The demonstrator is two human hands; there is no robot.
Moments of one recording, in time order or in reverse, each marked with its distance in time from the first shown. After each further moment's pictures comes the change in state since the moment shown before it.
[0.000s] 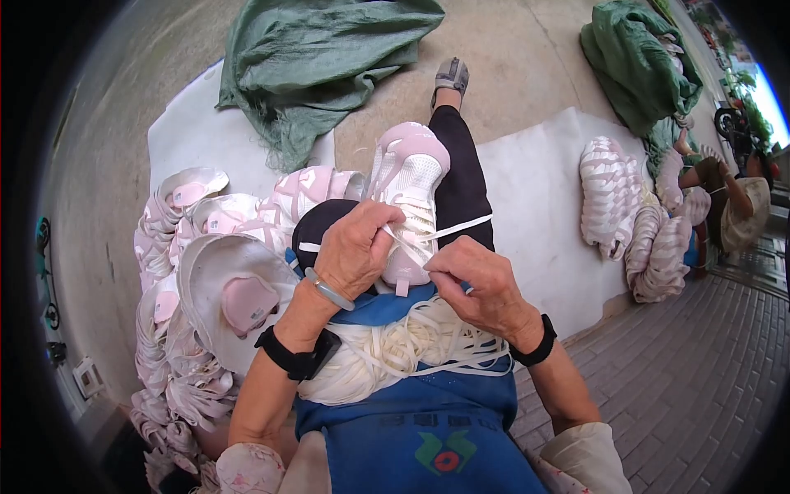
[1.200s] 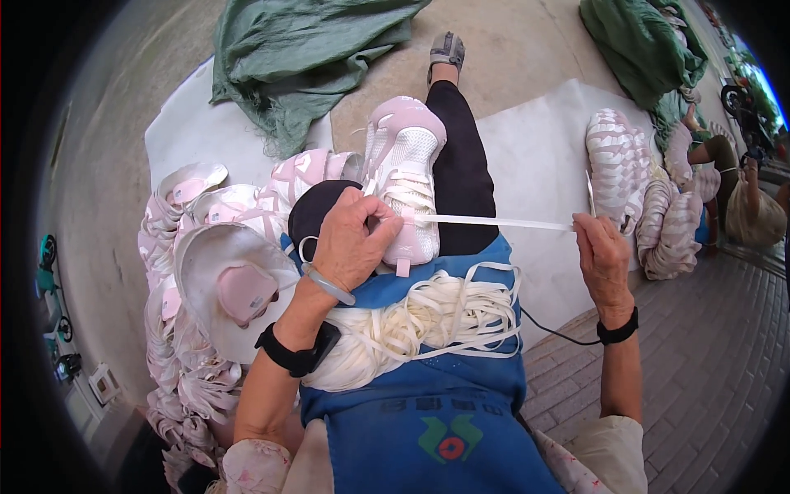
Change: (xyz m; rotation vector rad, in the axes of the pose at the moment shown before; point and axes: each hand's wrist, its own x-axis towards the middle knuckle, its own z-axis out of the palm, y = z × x) left_hand -0.011 0.010 0.001 -0.019 -0.193 -0.388; right_hand -0.070 0.045 -0.117 -0.682 0.103 0.157
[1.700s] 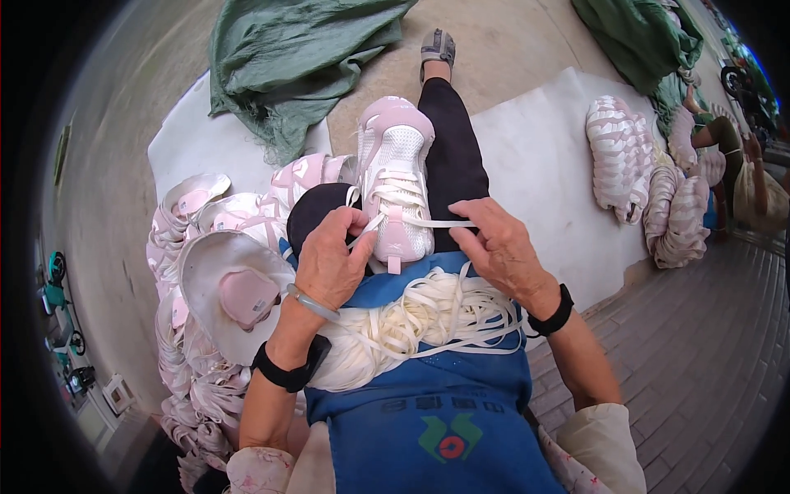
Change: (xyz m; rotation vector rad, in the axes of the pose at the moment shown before) left_hand -0.020 0.002 -0.008 0.122 0.041 0.008; right_hand 0.022 -0.077 0.076 0.567 -0.159 0.139
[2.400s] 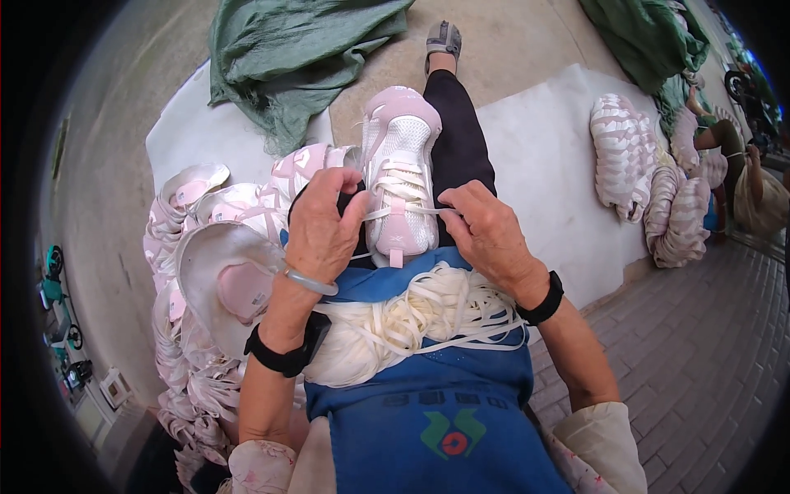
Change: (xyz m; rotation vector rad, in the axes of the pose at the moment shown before) left_hand 0.023 0.004 -0.013 0.057 0.154 0.095; right_hand 0.016 -0.003 0.021 -0.141 -0.025 -0.116
